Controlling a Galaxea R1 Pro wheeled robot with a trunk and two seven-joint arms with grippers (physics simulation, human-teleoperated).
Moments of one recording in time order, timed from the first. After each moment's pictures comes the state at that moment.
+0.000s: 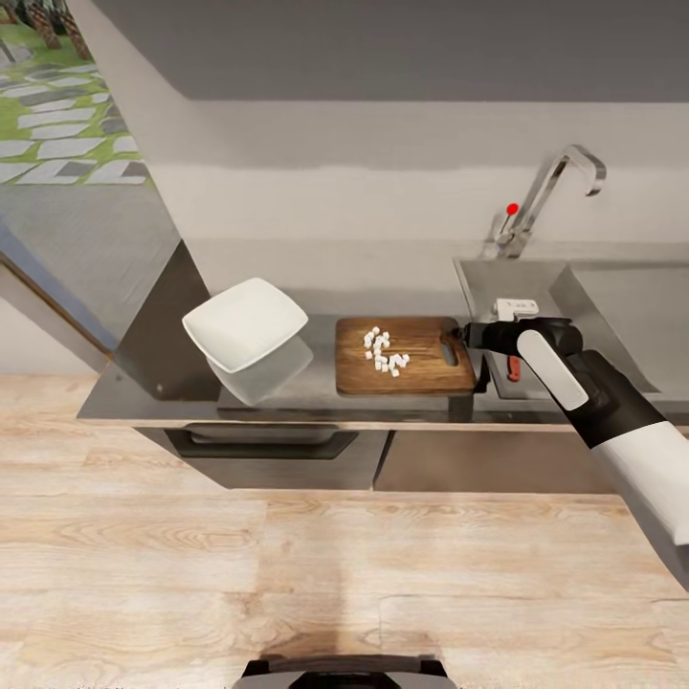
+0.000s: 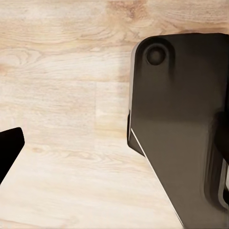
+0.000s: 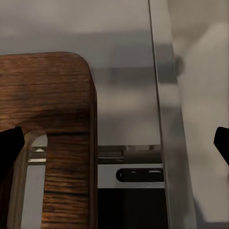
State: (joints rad) left arm 0.30 0.01 -0.14 -0.52 0.06 -0.63 0.29; right arm -1.18 -0.36 0.48 -1.09 -0.83 0.75 -0.34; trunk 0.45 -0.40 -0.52
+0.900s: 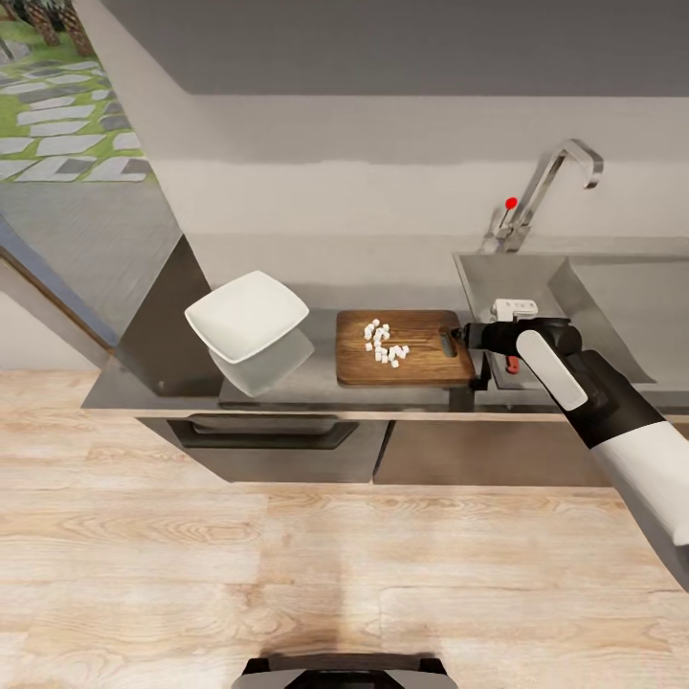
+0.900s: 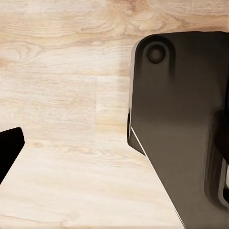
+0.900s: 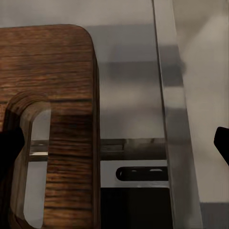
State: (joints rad) left arm 0.30 0.01 -0.14 -0.52 0.06 -0.63 0.29; right arm -1.18 -0.36 0.48 -1.09 -0.83 0.75 -0.34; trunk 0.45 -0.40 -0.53
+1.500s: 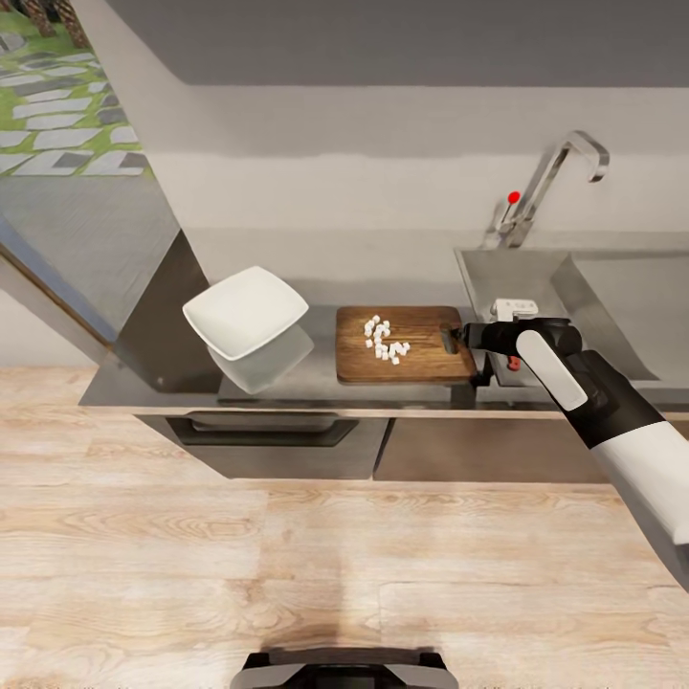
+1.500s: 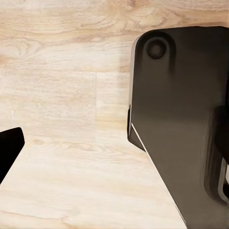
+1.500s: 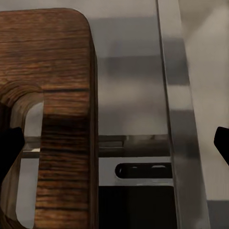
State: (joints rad) left arm 0.30 0.01 -0.14 -0.52 0.06 -0.63 0.29; right arm -1.18 -0.36 0.48 -1.09 -0.83 0.75 -0.34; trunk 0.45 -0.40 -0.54
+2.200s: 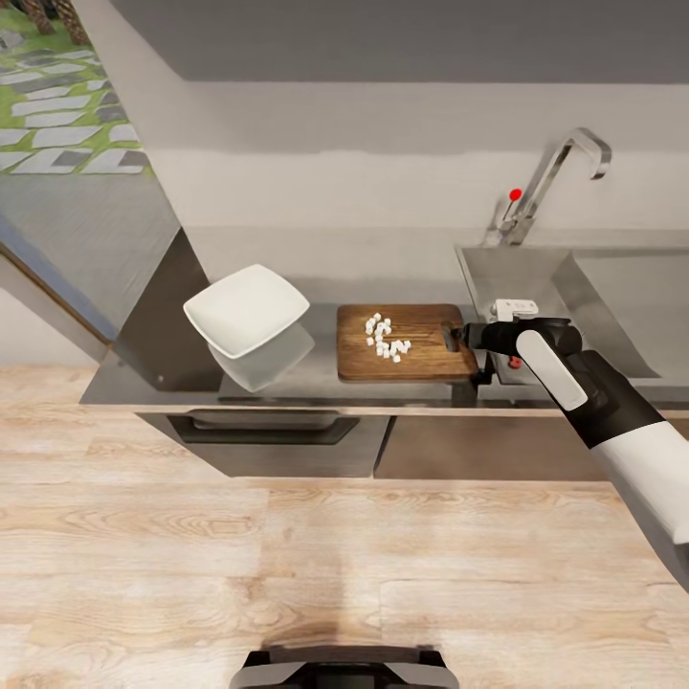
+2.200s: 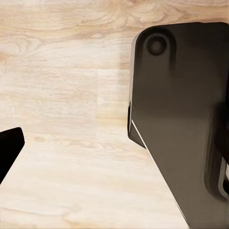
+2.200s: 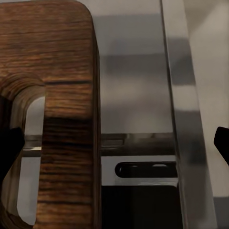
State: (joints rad) left arm 0.30 0.01 -0.14 -0.51 0.06 -0.63 0.29; right arm -1.18 -0.36 0.48 -1.09 -0.83 0.75 -0.34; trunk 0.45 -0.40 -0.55
